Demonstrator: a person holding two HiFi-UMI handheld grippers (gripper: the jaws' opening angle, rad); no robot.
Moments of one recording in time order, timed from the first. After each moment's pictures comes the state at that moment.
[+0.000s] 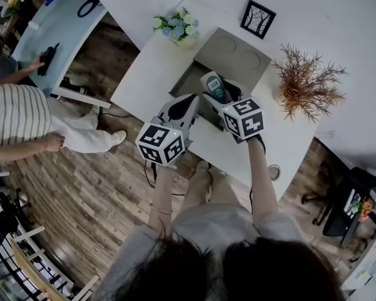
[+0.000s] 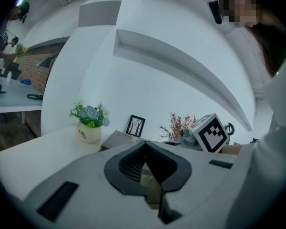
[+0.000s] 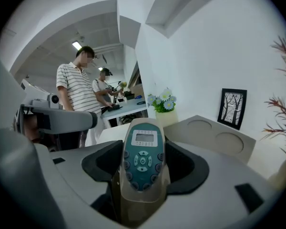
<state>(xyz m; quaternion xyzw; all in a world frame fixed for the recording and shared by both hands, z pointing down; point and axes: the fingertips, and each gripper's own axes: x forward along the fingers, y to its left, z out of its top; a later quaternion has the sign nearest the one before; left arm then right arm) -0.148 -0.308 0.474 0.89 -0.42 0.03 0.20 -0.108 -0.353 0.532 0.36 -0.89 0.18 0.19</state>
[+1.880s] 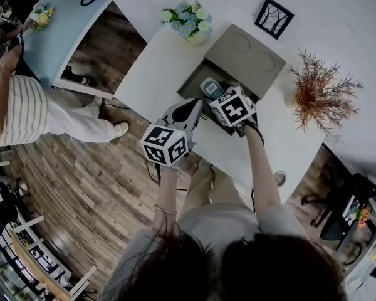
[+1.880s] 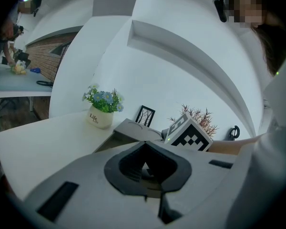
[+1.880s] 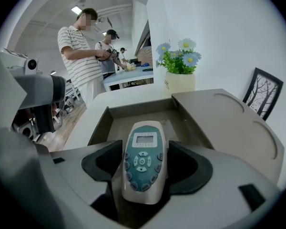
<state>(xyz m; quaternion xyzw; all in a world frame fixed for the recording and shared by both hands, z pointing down) -0.174 -0.317 0.524 0.86 -0.44 0.05 0.25 -0.146 -0.370 0.636 0.29 -0.85 0.19 0.39</state>
